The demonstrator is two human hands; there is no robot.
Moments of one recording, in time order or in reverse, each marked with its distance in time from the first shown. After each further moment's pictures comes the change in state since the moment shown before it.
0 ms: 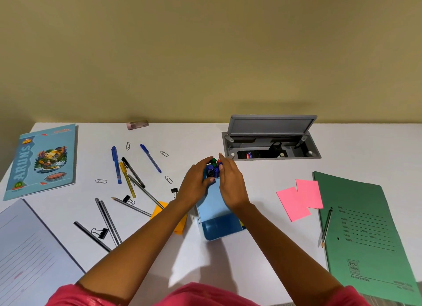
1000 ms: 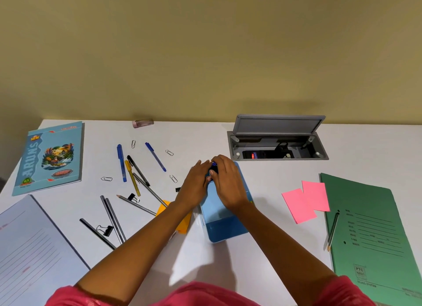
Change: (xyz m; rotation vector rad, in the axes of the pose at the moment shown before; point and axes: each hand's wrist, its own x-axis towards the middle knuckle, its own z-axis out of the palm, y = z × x) left_hand -0.011 -0.003 -0.009 0.113 -0.052 -0.018; right_hand 0.008 0.007 0.021 -0.318 -0.017 -0.269
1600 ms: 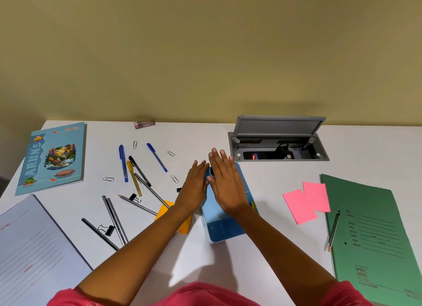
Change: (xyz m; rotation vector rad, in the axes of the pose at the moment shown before) left_hand 0.001 -0.021 0.009 0.044 0.032 0.005; right_hand -0.005 0.000 0.003 -0.368 -0.059 -0.156
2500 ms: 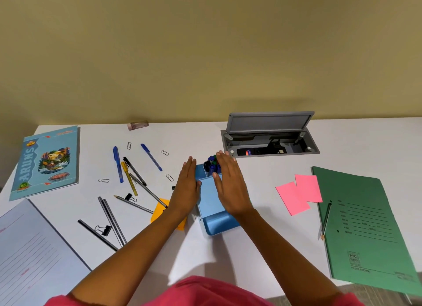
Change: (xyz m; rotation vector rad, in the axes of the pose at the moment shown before) left_hand -0.017 0.000 0.002 0.055 0.071 -0.023; right_hand -0.029 0.003 -0.023 0.376 0.164 0.142
